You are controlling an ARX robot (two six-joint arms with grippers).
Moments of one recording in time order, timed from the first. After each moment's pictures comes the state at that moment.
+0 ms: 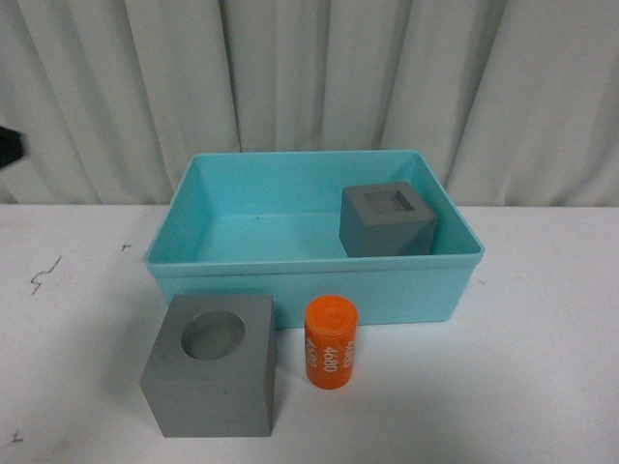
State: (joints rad) left arm -0.20 0.95 0.48 0.09 0.07 -0.18; right arm 0.00 0.00 0.01 0.00 0.00 0.00
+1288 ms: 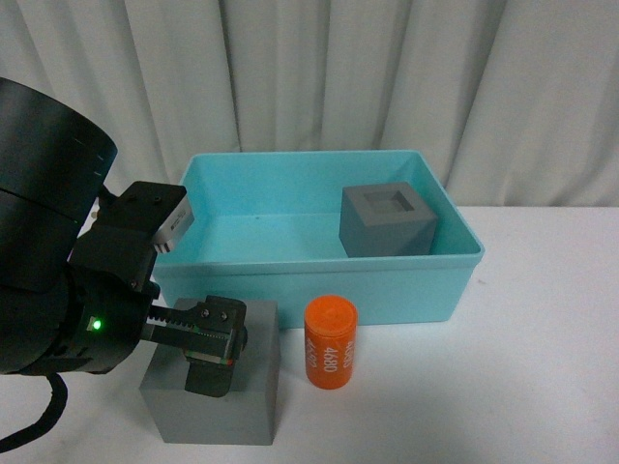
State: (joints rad) left arm -0.34 1.78 0.75 0.15 -0.05 -0.08; right arm 0.00 0.00 0.01 0.00 0.00 0.00
